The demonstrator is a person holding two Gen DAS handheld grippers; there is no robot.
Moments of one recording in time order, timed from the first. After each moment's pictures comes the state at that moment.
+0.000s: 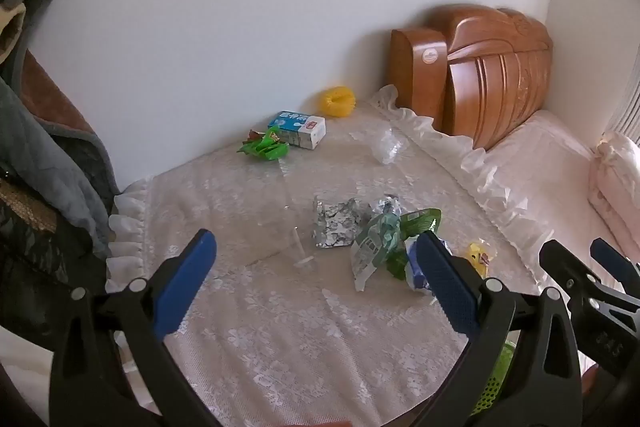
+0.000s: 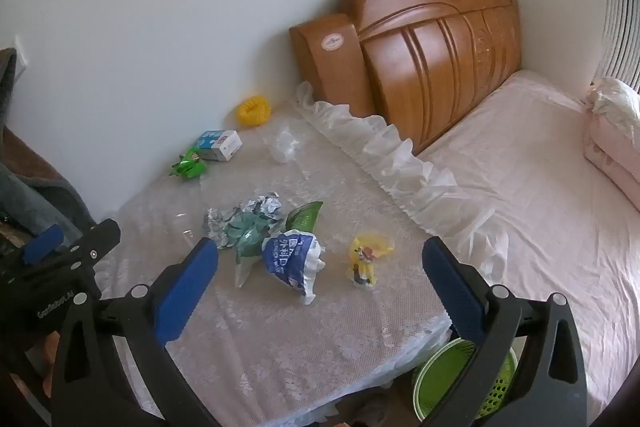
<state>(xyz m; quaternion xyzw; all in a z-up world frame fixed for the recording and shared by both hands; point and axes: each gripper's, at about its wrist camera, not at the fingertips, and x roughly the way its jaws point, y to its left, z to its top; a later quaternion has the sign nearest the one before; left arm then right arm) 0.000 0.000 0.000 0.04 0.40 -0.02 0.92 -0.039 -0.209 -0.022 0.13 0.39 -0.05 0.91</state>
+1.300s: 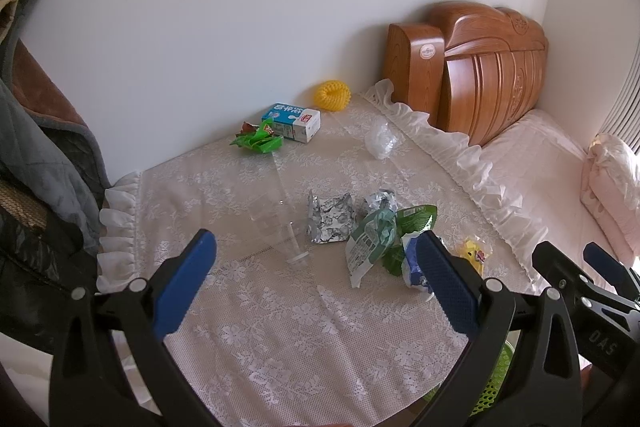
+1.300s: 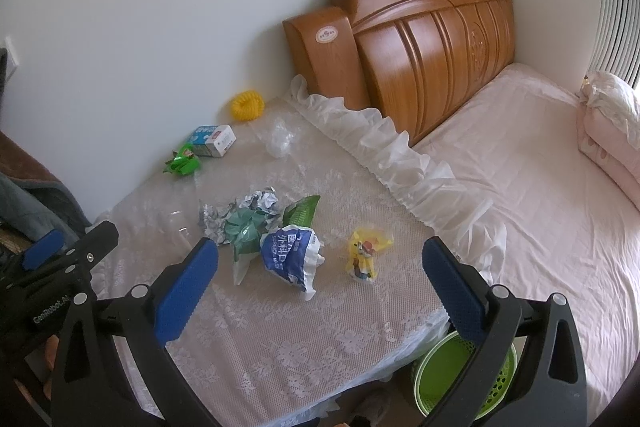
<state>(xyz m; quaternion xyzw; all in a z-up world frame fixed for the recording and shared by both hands) 0.002 -0.001 -0.007 0.03 0.42 -0.04 0.91 -0.038 -0.203 -0.028 0.13 0.41 -0.06 0.90</state>
